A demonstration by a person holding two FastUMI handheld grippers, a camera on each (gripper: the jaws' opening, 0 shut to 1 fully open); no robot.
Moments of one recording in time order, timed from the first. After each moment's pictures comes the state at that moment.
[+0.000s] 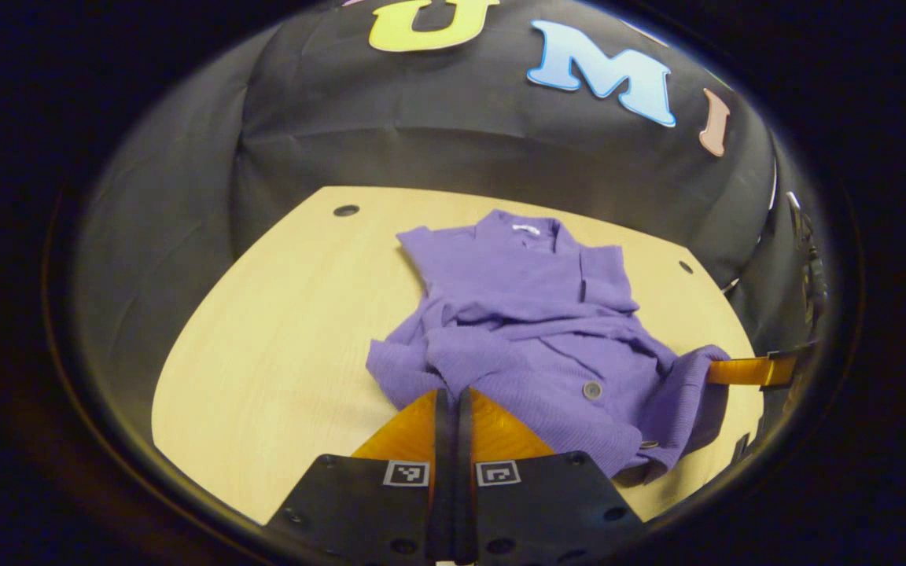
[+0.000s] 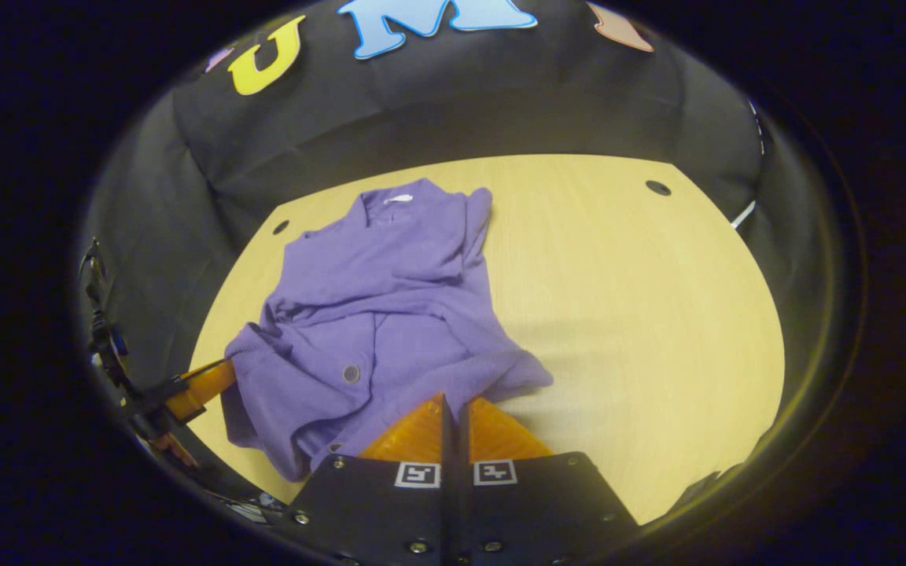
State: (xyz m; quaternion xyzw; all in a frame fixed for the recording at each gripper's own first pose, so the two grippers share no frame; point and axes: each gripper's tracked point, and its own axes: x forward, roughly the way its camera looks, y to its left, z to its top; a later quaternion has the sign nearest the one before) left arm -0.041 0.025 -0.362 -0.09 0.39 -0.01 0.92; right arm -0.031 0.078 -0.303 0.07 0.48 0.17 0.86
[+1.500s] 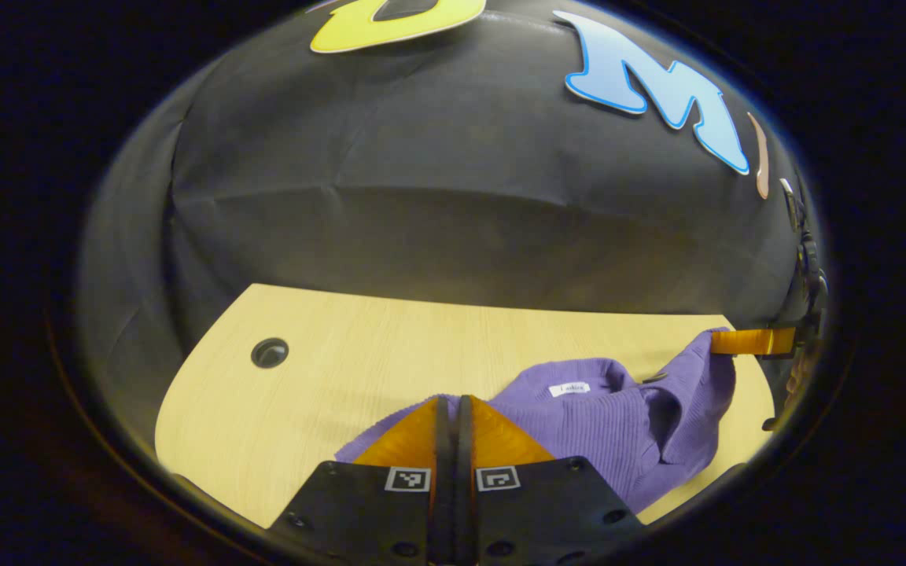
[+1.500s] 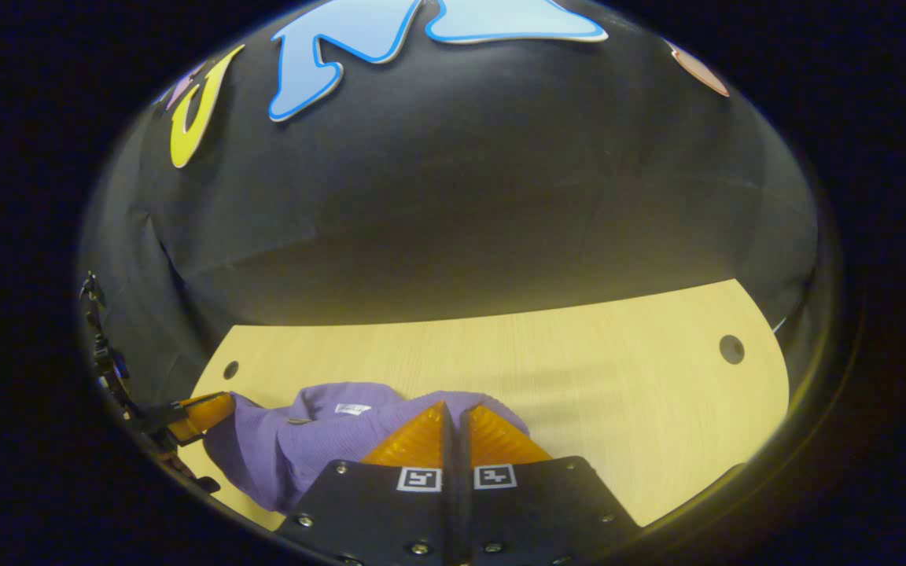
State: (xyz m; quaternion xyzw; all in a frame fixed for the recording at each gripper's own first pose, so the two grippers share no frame) left arm 0.291 0.032 -0.376 -0.08 0.30 -0.04 0.95; right arm 0.292 0.125 -0.294 0.08 0.36 0.15 0.92
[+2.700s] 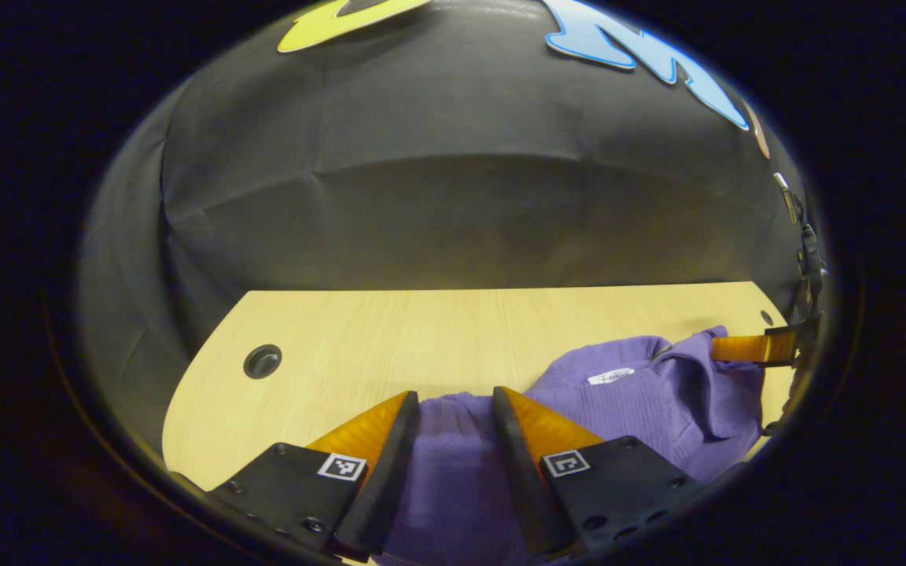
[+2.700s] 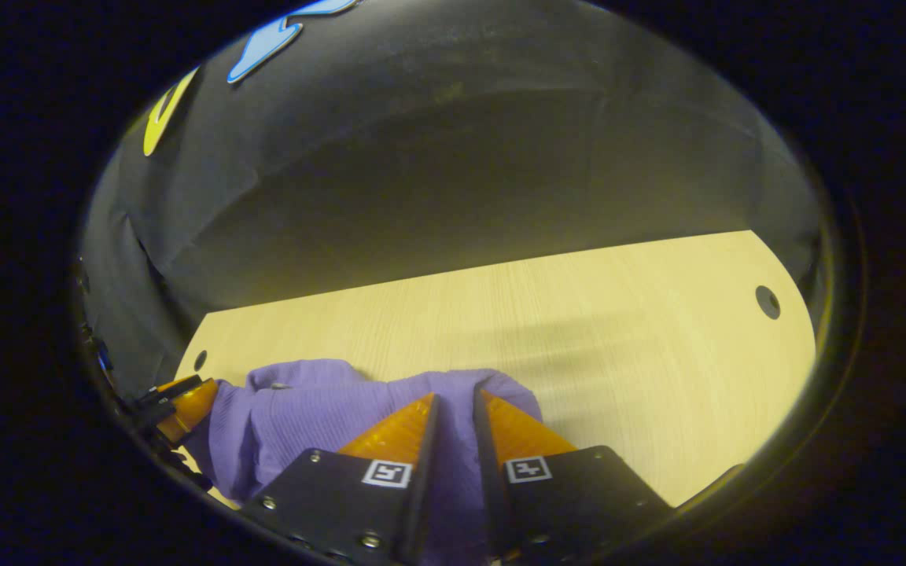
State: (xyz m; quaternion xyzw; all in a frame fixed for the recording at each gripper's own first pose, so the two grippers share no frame) left arm 0.300 0.033 -0.414 -0.03 0.33 -0.02 0.94; right arm 0.288 0.139 -0.359 0.11 0.40 0.15 0.90
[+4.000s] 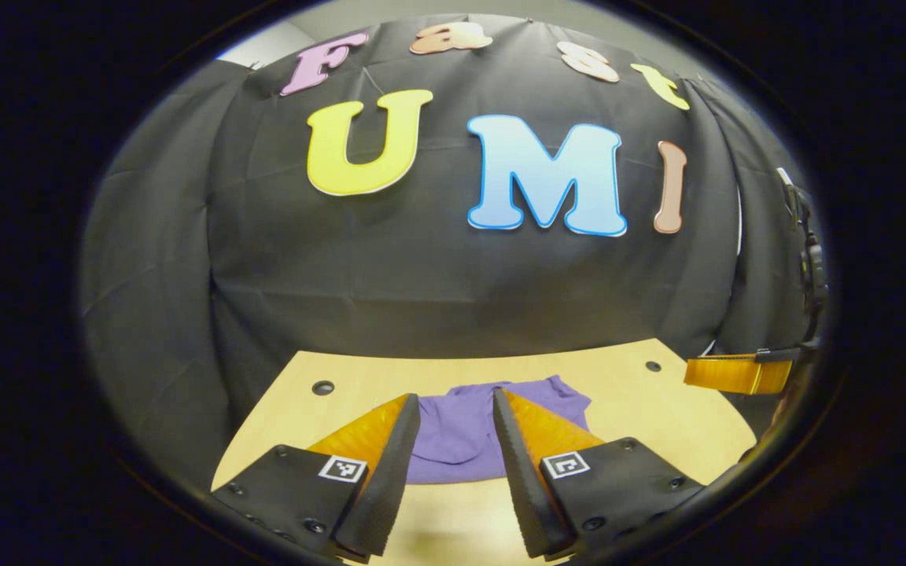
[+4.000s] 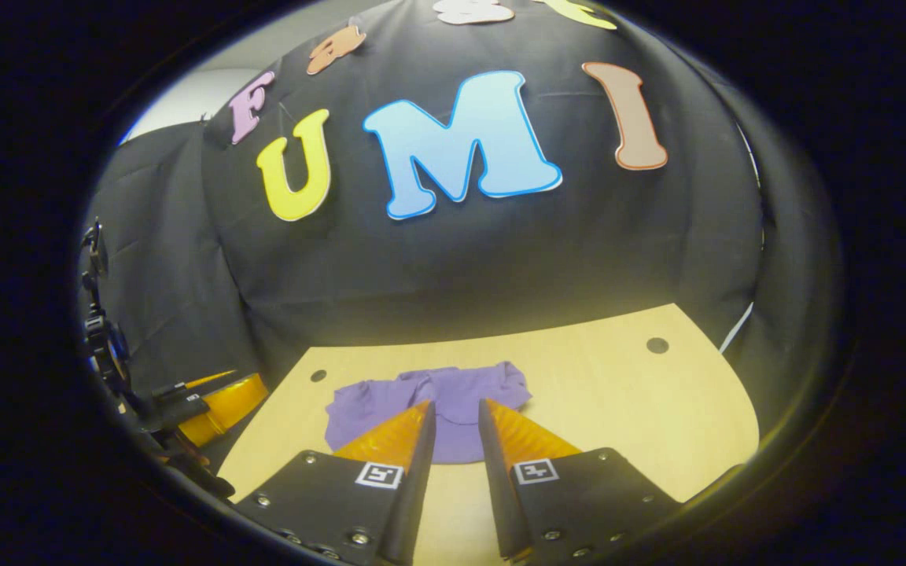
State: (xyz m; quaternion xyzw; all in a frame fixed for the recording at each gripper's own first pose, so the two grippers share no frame) left arm 0.053 -0.021 -0.143 -0.04 0.18 -0.05 0.98; right arm 0.055 0.077 -0.110 0.11 0.24 0.17 0.95
